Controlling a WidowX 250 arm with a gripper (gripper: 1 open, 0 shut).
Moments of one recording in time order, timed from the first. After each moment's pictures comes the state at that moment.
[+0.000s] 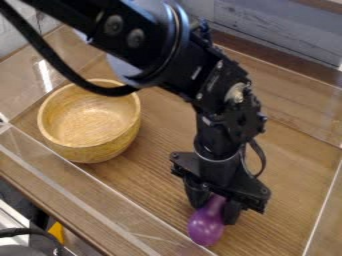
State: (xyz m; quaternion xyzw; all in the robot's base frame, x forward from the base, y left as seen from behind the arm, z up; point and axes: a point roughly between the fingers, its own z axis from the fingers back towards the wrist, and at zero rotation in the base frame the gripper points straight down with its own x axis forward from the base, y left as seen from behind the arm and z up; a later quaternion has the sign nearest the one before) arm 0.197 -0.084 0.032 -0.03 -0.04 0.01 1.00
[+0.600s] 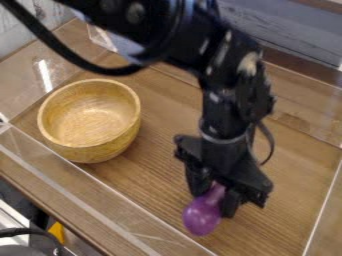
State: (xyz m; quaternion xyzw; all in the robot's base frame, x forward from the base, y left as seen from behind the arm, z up) arm 0.196 -0.085 0.060 -0.03 -0.02 -0.07 1.00
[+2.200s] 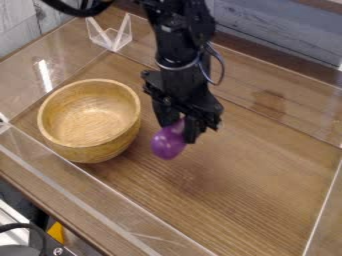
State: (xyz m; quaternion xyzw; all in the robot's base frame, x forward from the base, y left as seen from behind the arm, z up) arm 0.248 0.002 0.074 0.00 -0.08 -0.03 1.00
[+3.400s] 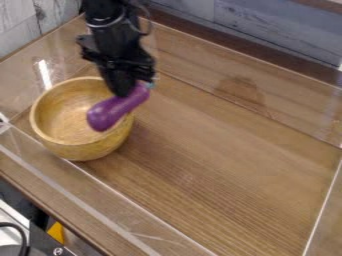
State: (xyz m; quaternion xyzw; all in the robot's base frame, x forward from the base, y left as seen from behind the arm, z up) arm 0.239 0.099 0.088 0.02 -0.09 0.07 0.99
